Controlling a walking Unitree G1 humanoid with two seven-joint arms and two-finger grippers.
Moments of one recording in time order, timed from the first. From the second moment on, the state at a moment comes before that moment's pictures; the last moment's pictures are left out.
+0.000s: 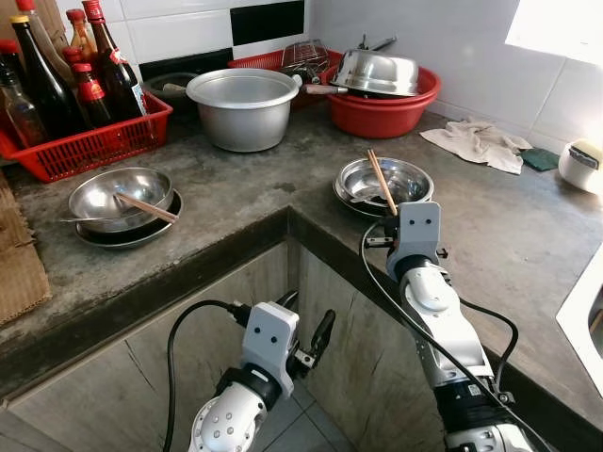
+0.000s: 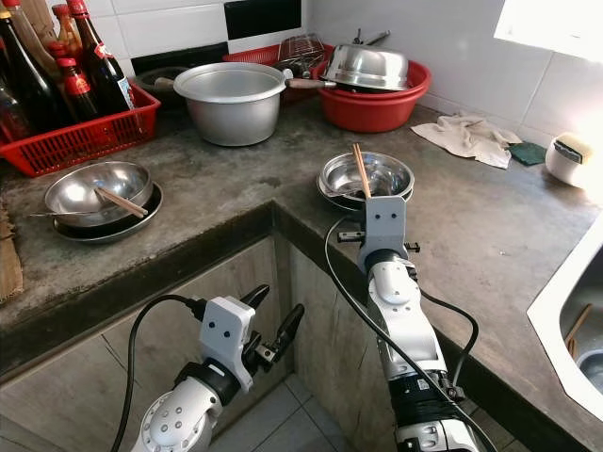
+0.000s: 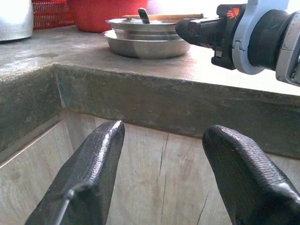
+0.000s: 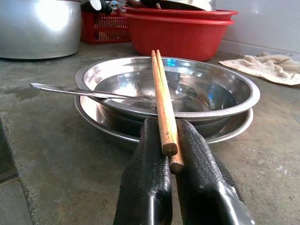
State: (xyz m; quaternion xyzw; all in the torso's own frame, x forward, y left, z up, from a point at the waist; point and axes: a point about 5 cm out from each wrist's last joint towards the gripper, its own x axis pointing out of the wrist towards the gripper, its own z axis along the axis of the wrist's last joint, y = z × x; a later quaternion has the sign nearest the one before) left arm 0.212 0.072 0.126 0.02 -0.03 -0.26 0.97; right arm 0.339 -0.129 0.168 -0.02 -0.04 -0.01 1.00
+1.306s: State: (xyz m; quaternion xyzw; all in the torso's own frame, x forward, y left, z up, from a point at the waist) left arm 0.213 0.072 0.125 0.03 -0.03 -0.26 0.97; right arm 0.340 -0.127 0.176 -0.02 -0.04 0.01 1.00
